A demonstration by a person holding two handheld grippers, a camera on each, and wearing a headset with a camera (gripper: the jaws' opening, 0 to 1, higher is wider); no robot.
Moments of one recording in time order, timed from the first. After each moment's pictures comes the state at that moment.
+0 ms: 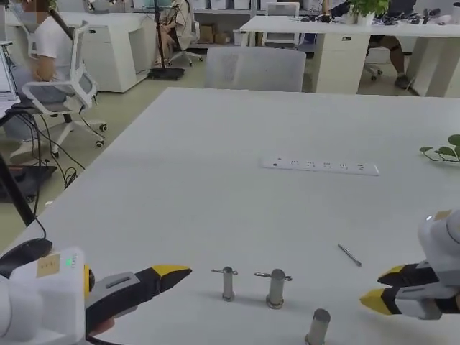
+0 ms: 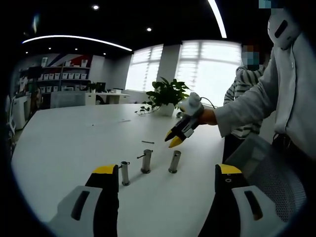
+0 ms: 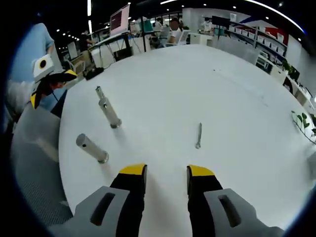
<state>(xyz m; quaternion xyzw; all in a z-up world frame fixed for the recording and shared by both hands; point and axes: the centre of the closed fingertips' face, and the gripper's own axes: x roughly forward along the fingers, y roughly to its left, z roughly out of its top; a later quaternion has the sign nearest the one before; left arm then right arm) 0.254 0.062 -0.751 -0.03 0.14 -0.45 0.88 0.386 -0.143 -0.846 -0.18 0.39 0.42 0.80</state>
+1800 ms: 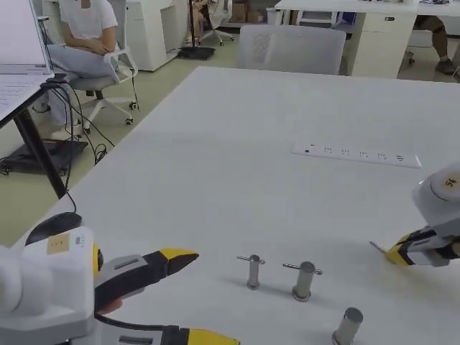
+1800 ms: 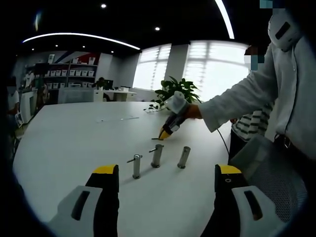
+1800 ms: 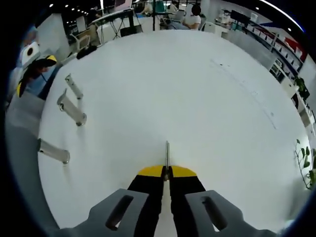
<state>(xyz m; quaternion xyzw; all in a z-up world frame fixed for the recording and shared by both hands) 0.256 0.087 -0.759 -0.04 0.16 -0.42 0.89 0.442 -0.131 -0.867 -0.30 0.41 0.45 0.73</state>
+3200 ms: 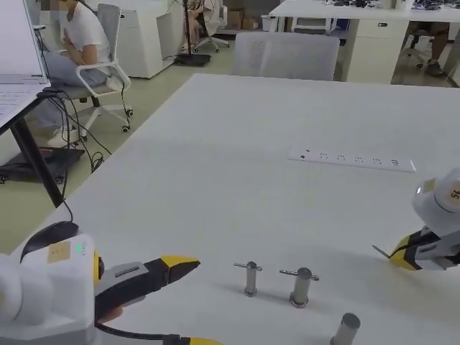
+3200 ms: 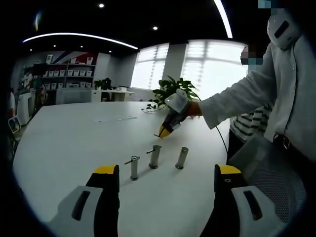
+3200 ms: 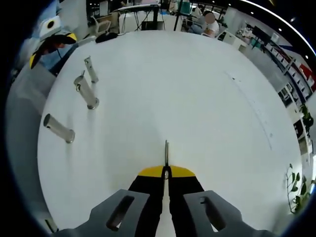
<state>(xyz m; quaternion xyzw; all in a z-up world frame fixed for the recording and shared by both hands) 0.256 0.080 -0.756 -0.04 0.16 -0.43 0.89 0.437 -0.136 -0.856 -0.35 0.38 0.48 0.71</state>
